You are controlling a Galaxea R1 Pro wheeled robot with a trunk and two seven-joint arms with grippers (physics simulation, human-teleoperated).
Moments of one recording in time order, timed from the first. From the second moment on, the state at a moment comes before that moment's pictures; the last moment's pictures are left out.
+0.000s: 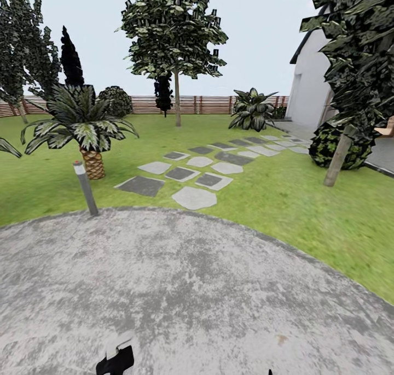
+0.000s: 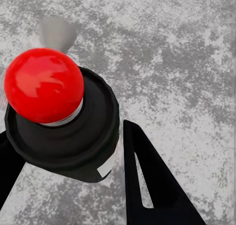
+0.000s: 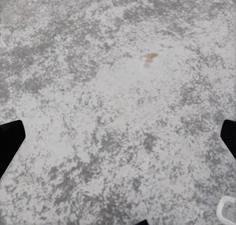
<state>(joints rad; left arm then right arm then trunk) -0.46 -0.03 -0.07 -0.12 0.41 -0.30 0.19 -0.30 0.04 -0.34 -0.23 0.00 -0.33 -0.12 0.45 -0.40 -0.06</state>
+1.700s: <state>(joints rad) -0.46 -0.03 -0.08 -0.12 0.41 -0.31 0.19 -0.30 0.02 -0.33 -0.24 0.00 -0.33 -0.12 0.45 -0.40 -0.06</state>
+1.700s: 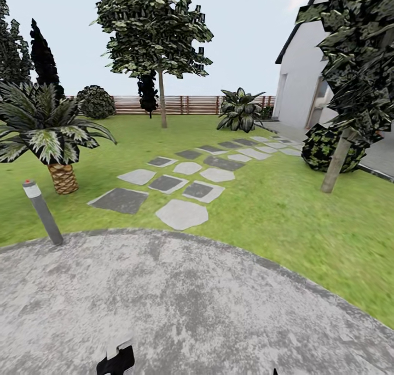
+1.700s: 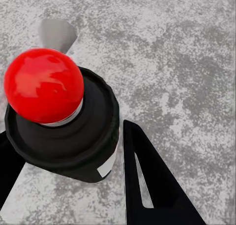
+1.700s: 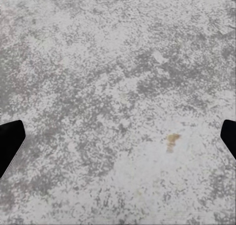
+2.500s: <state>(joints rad) -0.46 -0.03 -0.08 -0.12 0.41 -0.31 0.19 -0.30 0.02 -0.33 -0.24 0.00 -0.33 -0.12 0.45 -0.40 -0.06</state>
